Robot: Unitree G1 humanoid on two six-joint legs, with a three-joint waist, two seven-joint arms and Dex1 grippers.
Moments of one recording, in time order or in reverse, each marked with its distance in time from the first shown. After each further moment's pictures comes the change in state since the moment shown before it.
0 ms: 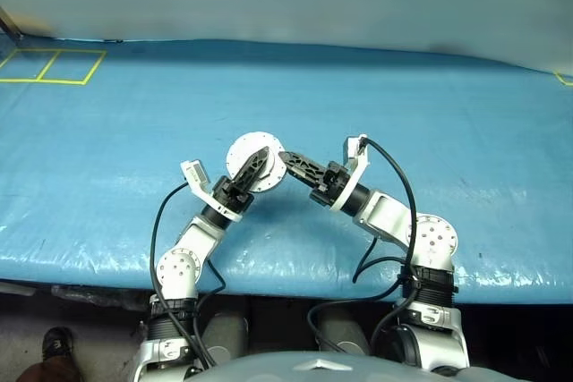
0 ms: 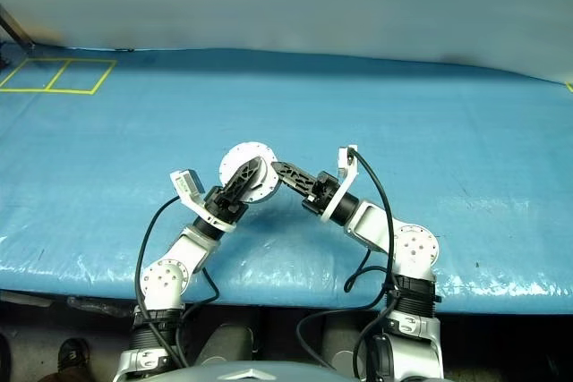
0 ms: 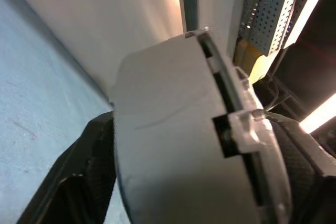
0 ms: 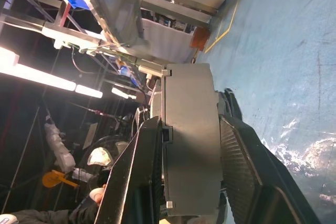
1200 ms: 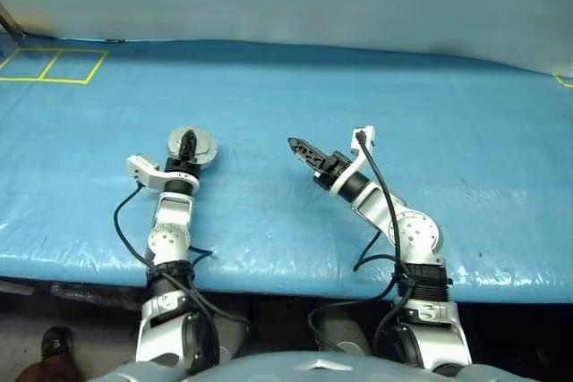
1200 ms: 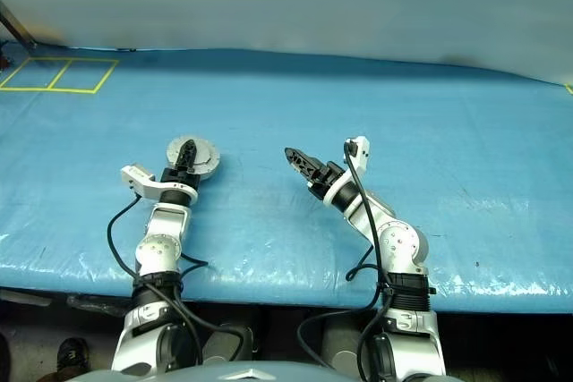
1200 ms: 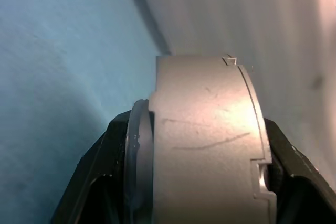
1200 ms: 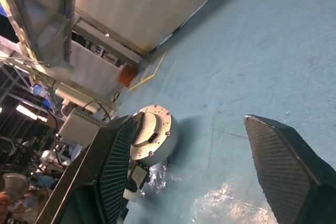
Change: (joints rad) left arm -0.311 0.054 0.354 0.414 0.170 -0.385 0.552; right arm -0.014 -0.036 0.102 0.024 -0.370 -0.349 0.042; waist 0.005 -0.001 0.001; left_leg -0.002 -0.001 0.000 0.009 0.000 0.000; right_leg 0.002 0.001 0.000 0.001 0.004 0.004
